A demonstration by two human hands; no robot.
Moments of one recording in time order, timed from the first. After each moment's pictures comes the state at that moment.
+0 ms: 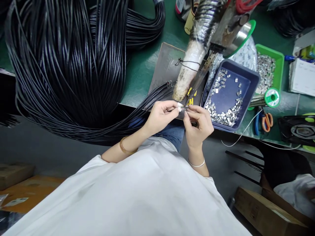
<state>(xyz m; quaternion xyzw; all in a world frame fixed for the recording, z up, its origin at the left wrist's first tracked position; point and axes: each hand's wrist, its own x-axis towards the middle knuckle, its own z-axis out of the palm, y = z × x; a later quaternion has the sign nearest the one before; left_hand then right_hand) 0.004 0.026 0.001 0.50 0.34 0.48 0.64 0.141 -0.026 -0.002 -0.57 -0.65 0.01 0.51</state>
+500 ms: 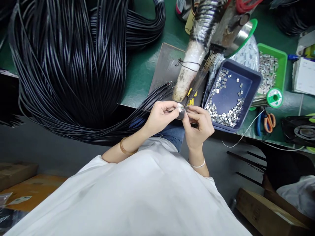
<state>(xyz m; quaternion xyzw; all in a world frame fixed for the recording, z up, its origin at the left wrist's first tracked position) 0.004 0.026 0.005 0.48 0.37 0.45 0.65 0.140 -0.026 -0.004 -0.58 -0.65 0.01 0.50</state>
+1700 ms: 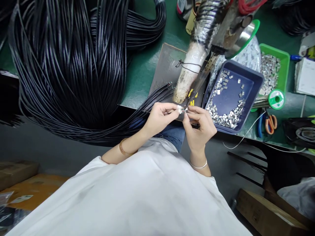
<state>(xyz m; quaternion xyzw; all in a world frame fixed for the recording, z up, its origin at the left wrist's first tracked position) 0.001 0.026 0.008 0.46 0.38 0.44 0.67 0.140 -0.024 0.007 -0.58 -0.66 0.03 0.48</state>
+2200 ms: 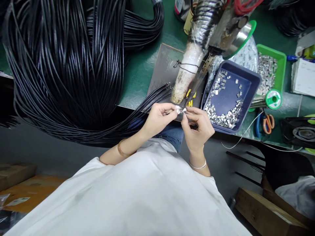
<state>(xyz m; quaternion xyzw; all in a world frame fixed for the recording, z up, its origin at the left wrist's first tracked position) 0.003 0.025 0.009 0.45 0.39 0.44 0.68 0.142 -0.026 0.007 -0.58 -0.66 0.04 0.47</state>
